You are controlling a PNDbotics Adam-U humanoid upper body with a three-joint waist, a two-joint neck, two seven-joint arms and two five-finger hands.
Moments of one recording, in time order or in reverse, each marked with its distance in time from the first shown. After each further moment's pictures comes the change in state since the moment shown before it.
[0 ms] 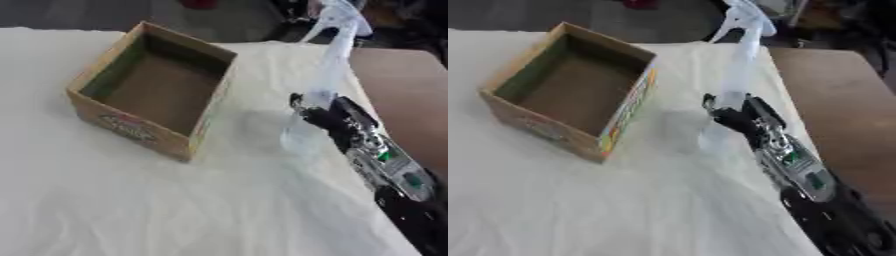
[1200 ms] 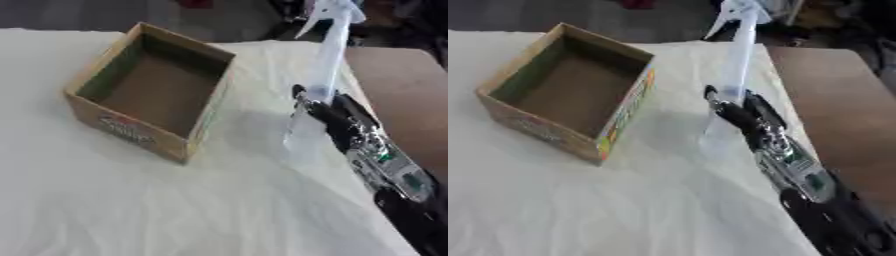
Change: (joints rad) left arm 0.001 0.000 0.000 0.000 0.000 -0.001 -0.005; right arm 0.001 -0.005 -0.021 -0.064 -0.008 -0.104 0.018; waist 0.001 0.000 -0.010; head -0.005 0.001
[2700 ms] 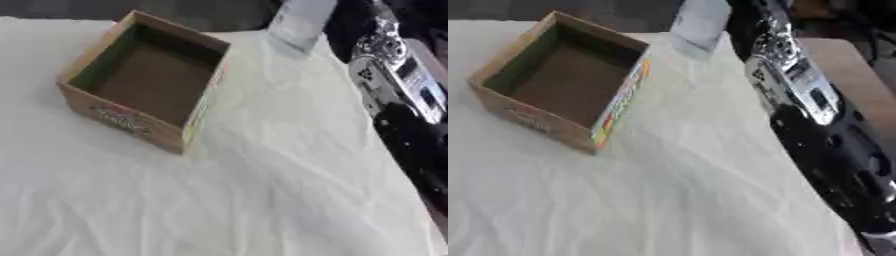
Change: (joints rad) left arm -0.046 -0.020 -0.013 0.000 0.014 -0.003 0.001; right arm -0.311 -0.049 -0.037 -0.070 -0.130 -0.036 -0.132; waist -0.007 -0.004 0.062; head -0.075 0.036
